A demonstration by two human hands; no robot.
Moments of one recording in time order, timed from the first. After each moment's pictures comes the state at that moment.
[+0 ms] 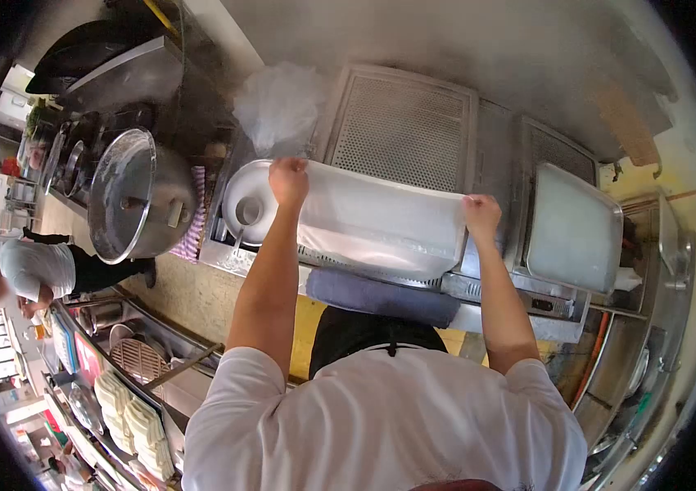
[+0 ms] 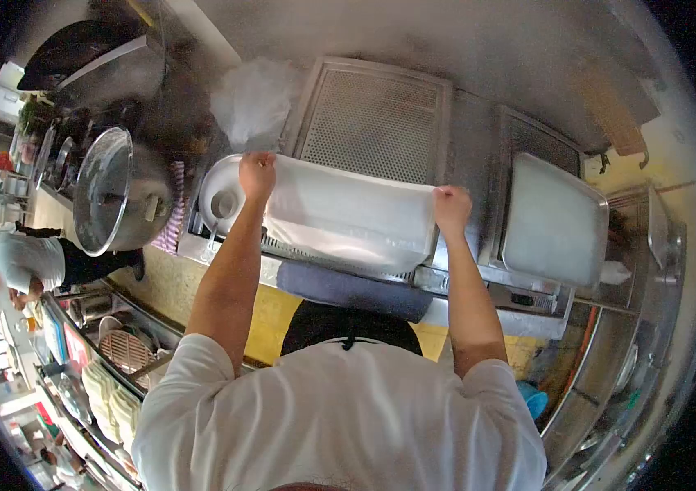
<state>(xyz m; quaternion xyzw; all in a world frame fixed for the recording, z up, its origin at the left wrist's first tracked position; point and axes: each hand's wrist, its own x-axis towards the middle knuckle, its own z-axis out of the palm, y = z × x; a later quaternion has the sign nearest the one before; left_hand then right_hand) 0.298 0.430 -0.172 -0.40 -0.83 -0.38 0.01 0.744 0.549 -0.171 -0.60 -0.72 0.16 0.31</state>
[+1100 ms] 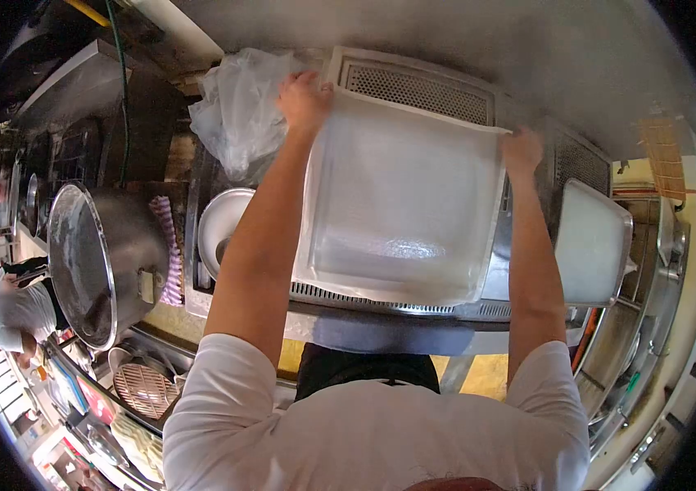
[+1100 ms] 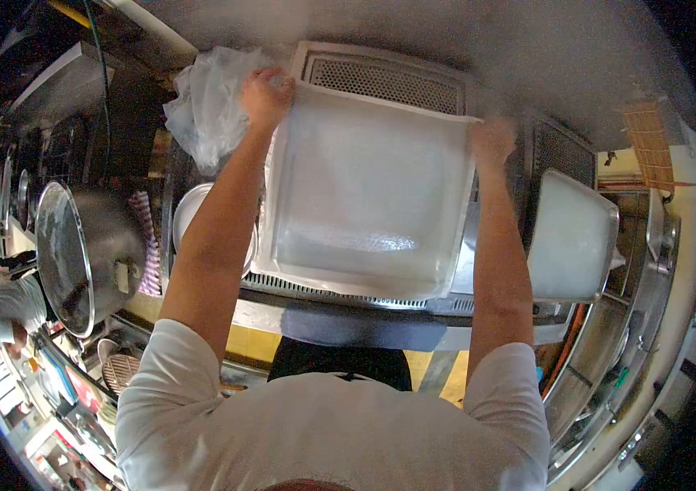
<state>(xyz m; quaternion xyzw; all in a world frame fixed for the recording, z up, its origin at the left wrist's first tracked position) 0.244 0.672 -0.190 -0.45 -0.81 -0.38 0.01 0.679 0.770 -0.163 -0.74 -0.66 -0.02 0.11</state>
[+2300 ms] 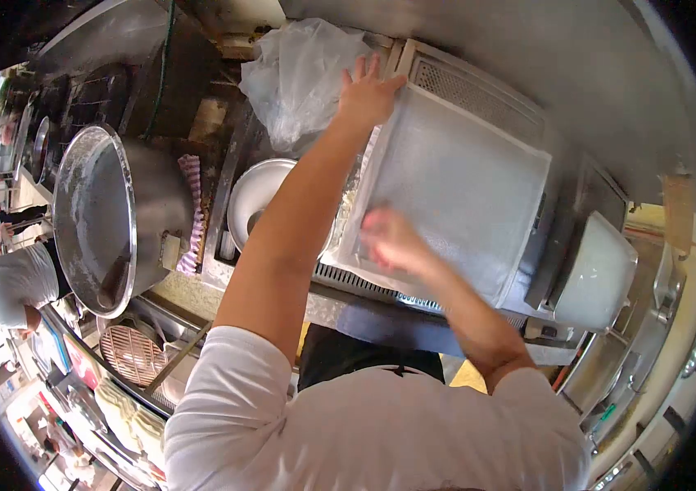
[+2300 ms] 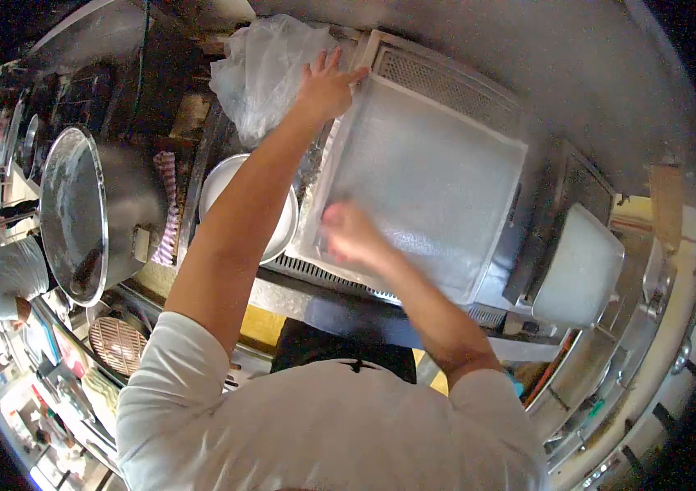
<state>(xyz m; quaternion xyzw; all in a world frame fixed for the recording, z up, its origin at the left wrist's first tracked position) 0.228 0.633 -0.163 -0.64 -0.76 -0.09 -0.06 0.430 0.489 -0.119 -0.49 -0.53 0.68 -0.10</state>
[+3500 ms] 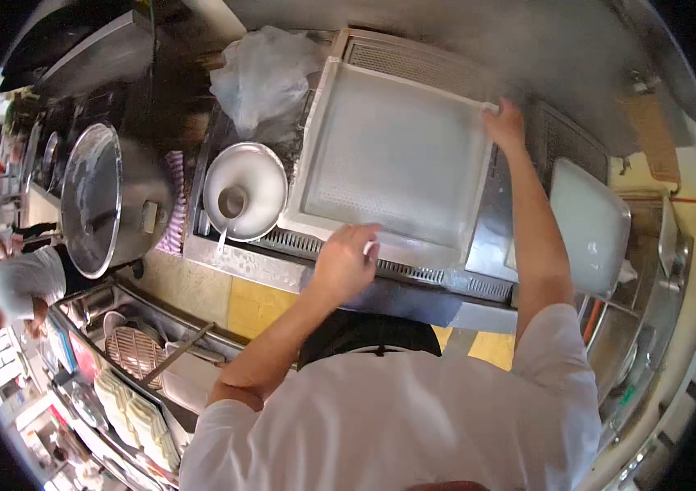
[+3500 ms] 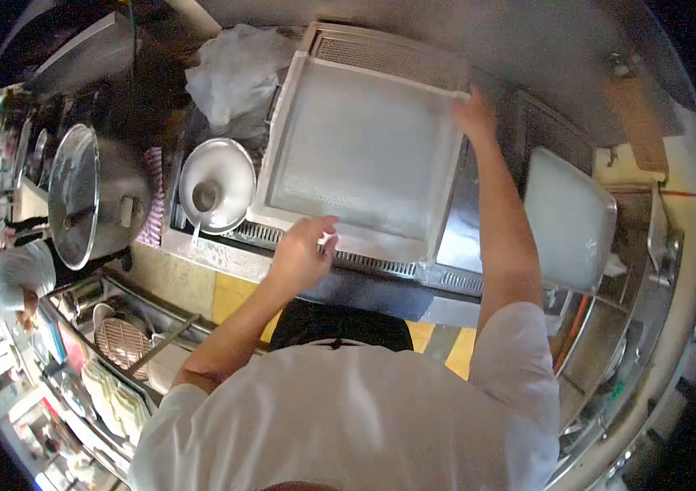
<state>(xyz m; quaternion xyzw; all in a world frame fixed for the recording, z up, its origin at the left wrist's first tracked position) 0.458 0.344 -0.076 -0.60 -0.67 -0.36 -0.23 0.681 0.743 -0.132 -0.63 -0.75 0.12 0.16</state>
